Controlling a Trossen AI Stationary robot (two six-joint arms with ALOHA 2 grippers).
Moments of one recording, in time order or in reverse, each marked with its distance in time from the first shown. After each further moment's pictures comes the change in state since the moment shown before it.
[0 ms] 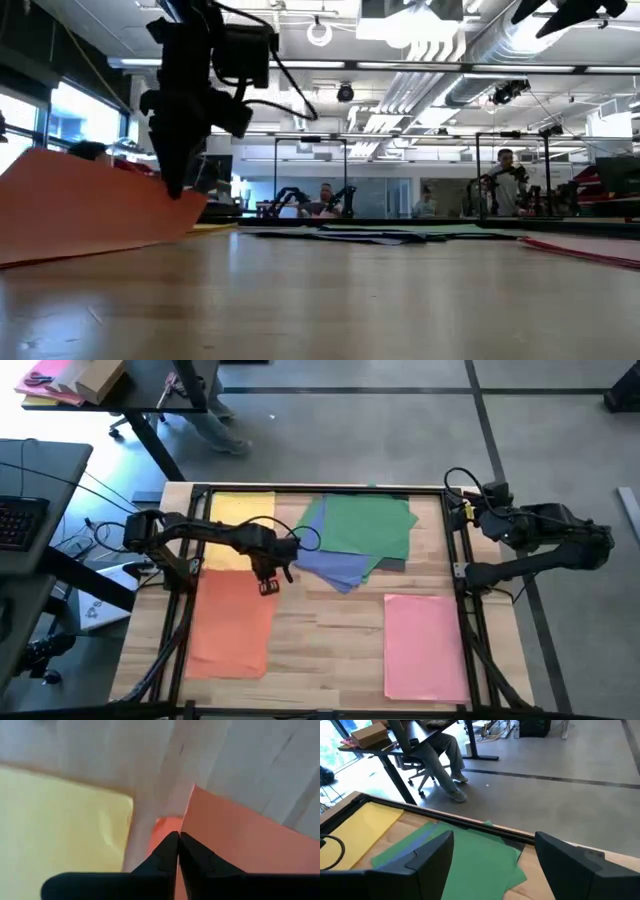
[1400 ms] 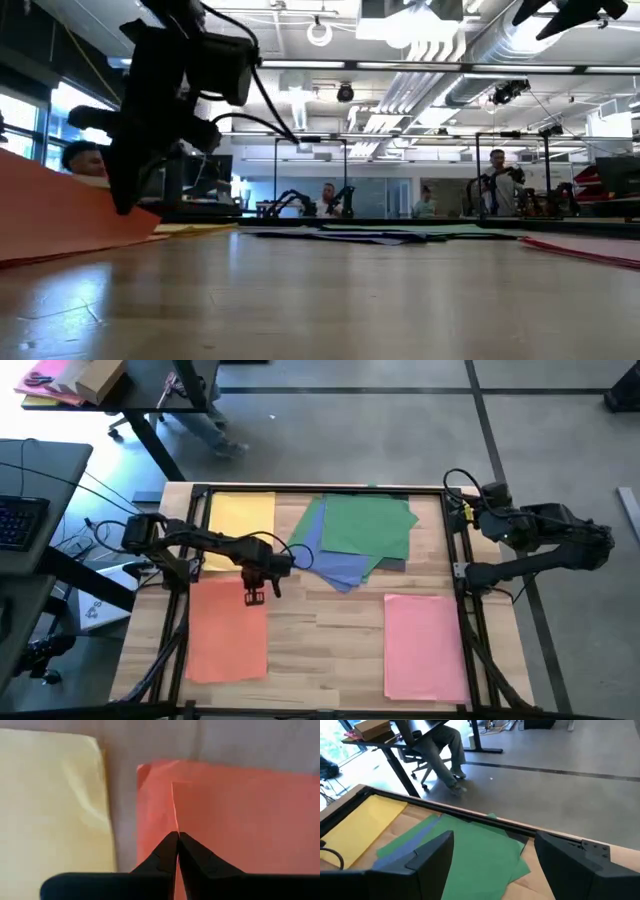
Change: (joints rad) left arm -0.100 0.000 -0.088 -0.052 -0.077 0.136; right arm 0.000 0.000 0.000 -0.014 -0.044 0.016
